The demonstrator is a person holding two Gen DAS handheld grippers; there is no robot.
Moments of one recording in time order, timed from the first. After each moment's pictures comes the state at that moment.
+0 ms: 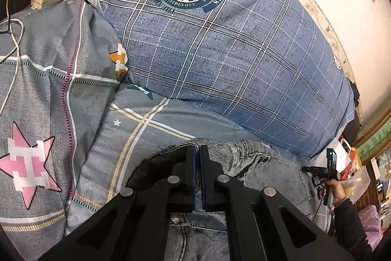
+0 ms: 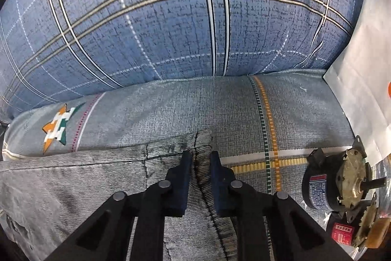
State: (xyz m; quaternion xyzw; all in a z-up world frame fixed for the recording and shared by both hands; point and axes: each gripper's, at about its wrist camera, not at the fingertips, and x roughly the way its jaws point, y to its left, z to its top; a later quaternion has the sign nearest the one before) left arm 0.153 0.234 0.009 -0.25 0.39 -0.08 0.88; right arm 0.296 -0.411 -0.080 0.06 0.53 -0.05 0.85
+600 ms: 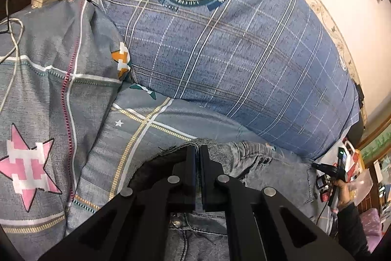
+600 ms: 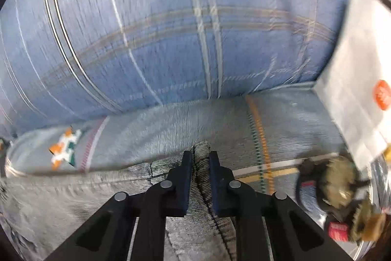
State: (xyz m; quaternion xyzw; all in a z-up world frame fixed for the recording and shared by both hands) left arm 0.160 0.236 0.012 -0.26 0.39 -0.06 0.88; right arm 0.285 -0.416 -0.041 0.09 0.47 -0.08 0.88
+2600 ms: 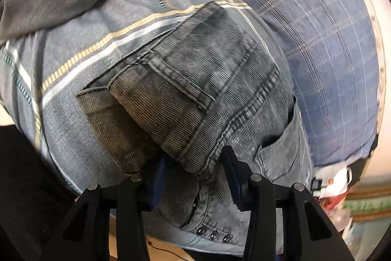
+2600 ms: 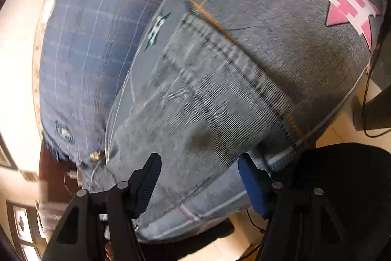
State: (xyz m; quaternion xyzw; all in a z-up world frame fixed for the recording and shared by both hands) left arm 0.007 0.181 -0.108 -0.45 0.50 0.06 0.74; right arm -0.094 -0.395 -0.144 0.51 0.41 -0.01 0.76
